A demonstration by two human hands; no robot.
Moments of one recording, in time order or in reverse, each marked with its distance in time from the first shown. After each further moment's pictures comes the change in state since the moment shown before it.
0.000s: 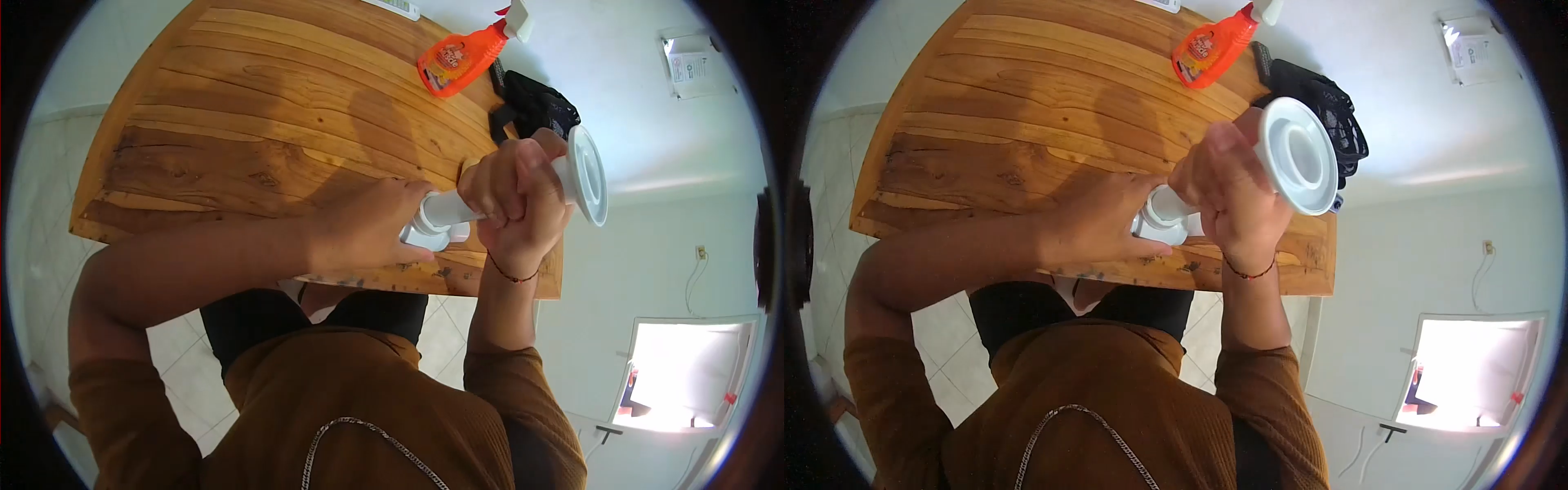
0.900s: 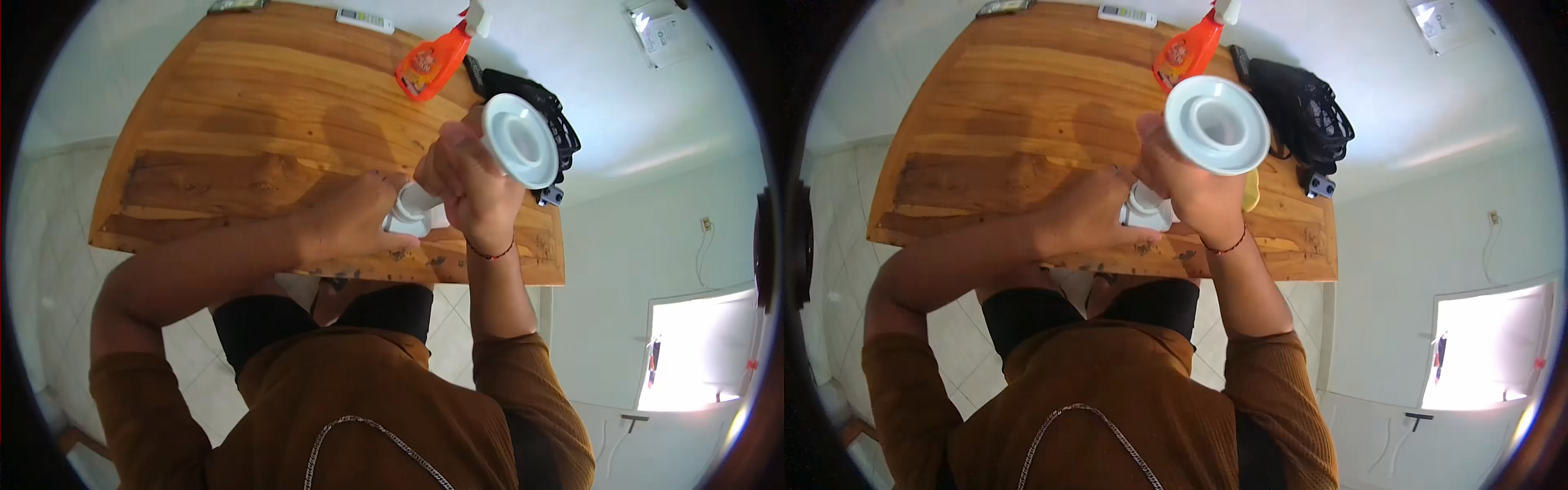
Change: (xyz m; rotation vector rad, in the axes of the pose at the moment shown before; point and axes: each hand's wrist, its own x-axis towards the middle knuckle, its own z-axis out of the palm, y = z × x) left_hand -0.002 0.021 -0.014 0.146 -0.044 -0.015; right_hand -0.006 0.003 0.006 -0.078 0.033 0.065
